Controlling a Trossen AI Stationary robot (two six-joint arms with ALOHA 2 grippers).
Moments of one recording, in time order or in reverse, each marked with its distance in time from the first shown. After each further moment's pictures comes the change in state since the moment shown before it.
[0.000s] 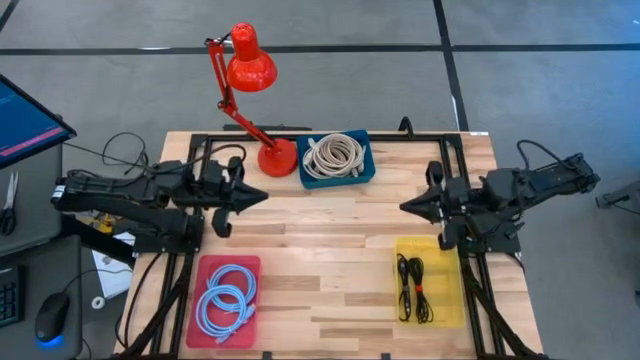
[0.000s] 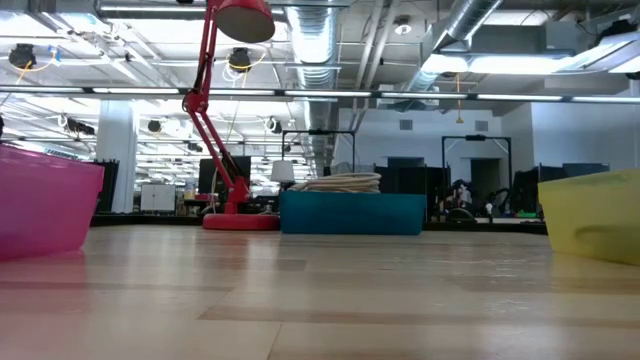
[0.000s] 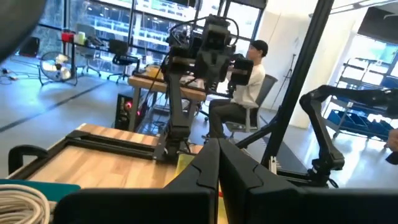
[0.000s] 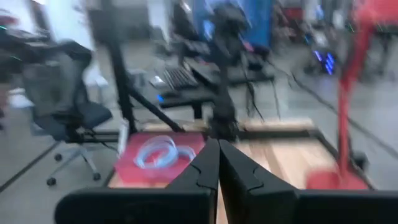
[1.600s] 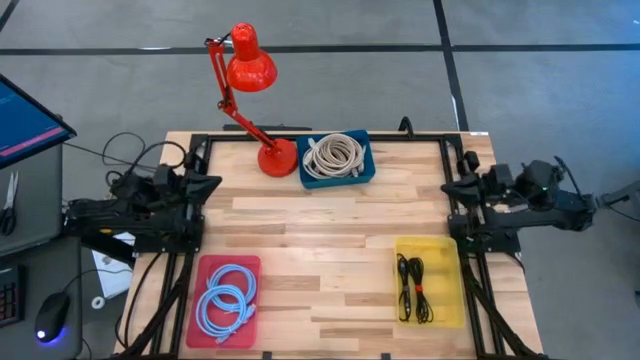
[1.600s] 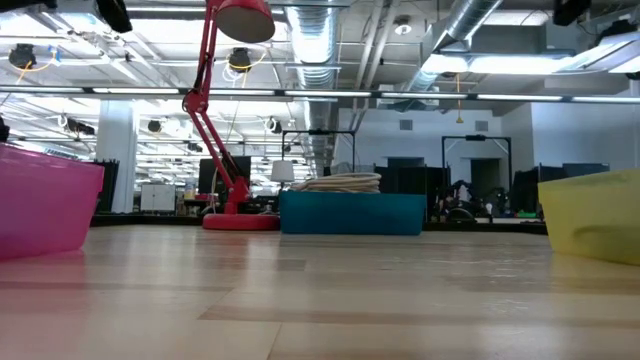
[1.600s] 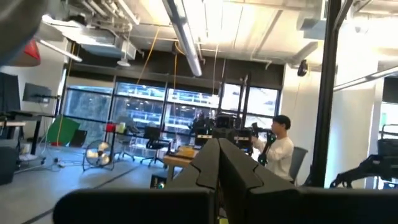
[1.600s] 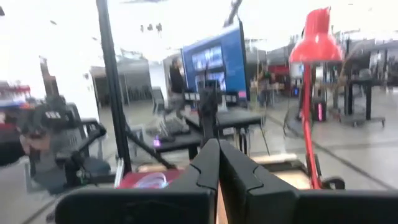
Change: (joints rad) left arm 0.104 -0.608 -0.408 0.161 -0.064 0.113; right arm -0.329 -0.591 -0.316 -0.012 -0.301 0.008
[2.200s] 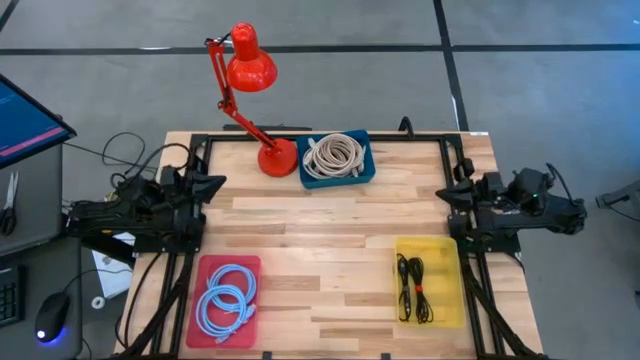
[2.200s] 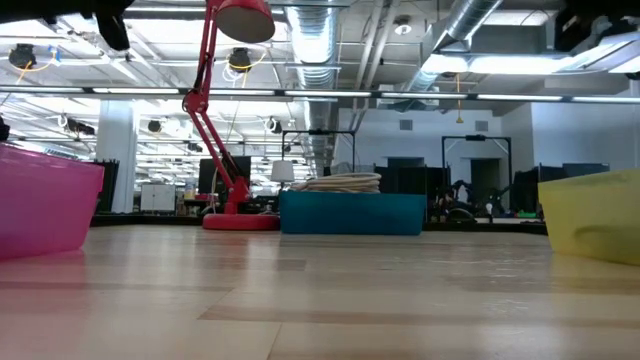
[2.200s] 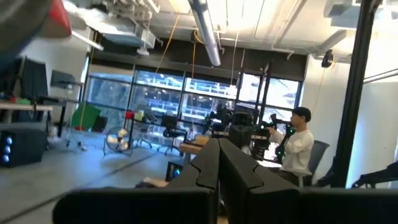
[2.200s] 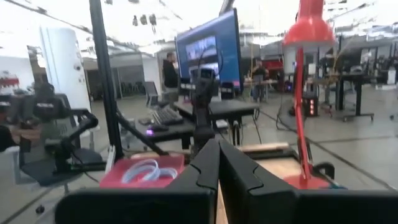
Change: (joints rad) left arm 0.000 -0.043 -0.048 -0.047 -0.083 -0.004; right arm 0.000 -0.136 -0.127 -0.022 0.026 -0.018
